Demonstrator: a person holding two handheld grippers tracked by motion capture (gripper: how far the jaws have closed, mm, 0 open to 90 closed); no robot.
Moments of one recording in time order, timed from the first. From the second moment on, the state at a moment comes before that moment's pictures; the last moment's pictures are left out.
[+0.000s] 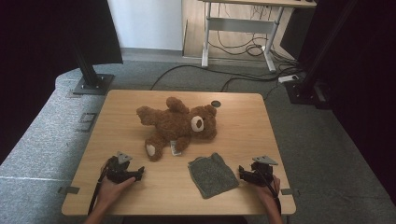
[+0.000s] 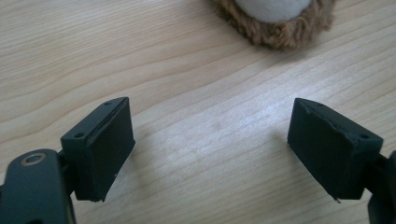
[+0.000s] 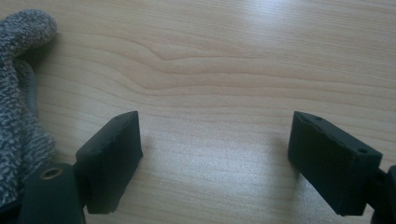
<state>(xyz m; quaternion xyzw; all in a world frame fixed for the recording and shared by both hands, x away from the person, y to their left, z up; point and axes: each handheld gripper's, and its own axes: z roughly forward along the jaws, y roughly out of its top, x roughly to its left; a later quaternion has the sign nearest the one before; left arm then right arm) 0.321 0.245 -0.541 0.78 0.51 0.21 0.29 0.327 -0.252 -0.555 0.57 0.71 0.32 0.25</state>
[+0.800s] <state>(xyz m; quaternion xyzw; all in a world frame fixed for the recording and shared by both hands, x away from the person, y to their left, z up) 0.318 0.248 -0.530 0.77 0.50 0.20 0.33 0.328 -0.255 -0.553 0.57 0.71 0.33 0.25</state>
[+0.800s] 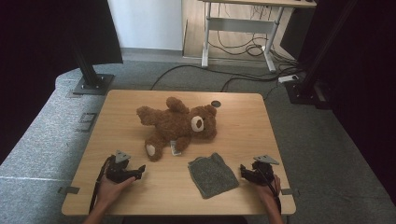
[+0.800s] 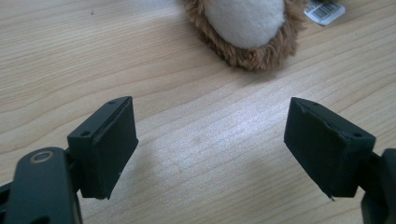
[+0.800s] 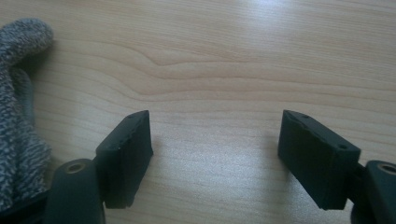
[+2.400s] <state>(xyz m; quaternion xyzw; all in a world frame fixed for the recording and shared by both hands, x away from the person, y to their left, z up) 0.395 0.209 -0.527 0.78 0.49 0.16 0.36 0.412 -0.076 -0.512 0.43 0.77 0.47 0.11</state>
